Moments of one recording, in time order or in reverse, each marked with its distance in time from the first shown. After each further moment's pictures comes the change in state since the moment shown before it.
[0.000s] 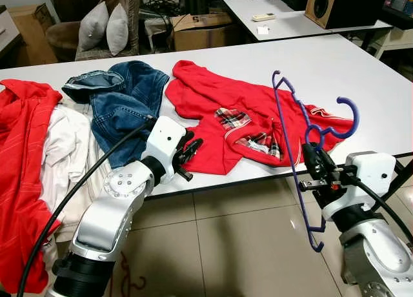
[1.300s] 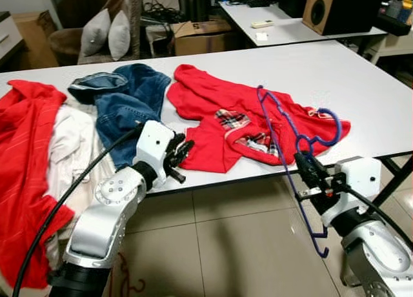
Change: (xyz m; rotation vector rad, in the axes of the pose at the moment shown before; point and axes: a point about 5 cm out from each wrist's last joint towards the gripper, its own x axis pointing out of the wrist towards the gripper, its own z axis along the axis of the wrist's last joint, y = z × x) left arm -0.008 0.005 -0.010 -0.042 -0.015 0.038; right arm 0.000 -0.009 -0.011 -0.064 0.064 0.065
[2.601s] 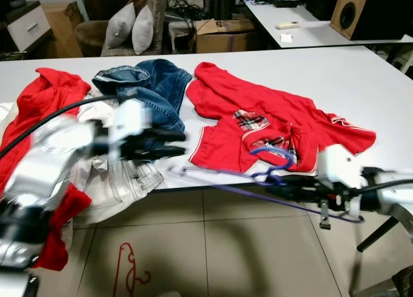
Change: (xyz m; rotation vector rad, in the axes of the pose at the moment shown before) left arm -0.027 0.067 0.045 0.381 -0.041 -0.695; right arm 0.021 -0.021 0.030 -0.379 0.211 0.971
